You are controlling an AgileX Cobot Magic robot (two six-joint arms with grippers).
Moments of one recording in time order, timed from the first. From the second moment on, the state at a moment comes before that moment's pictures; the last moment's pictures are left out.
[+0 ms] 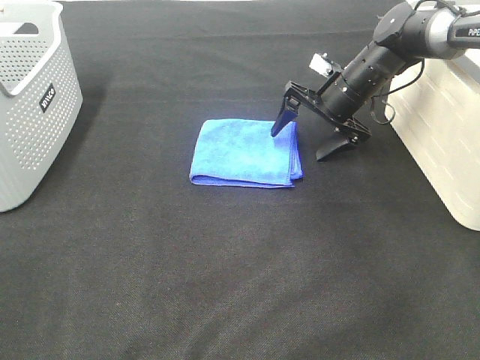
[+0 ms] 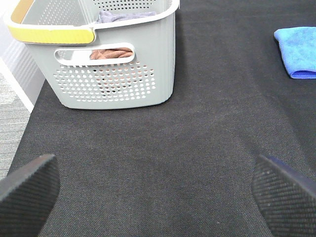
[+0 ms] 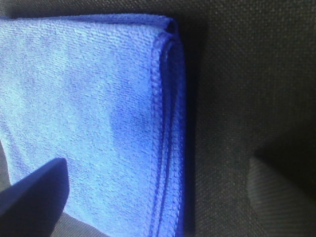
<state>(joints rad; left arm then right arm) 0.04 -0.01 -0.51 0.00 1.05 0.07 0.18 2.49 -1.97 0.65 1.01 -0.07</state>
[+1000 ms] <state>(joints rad) 0.04 -0.01 -0.51 0.00 1.05 0.07 0.33 2.58 -2.08 0.76 1.06 -0.13</state>
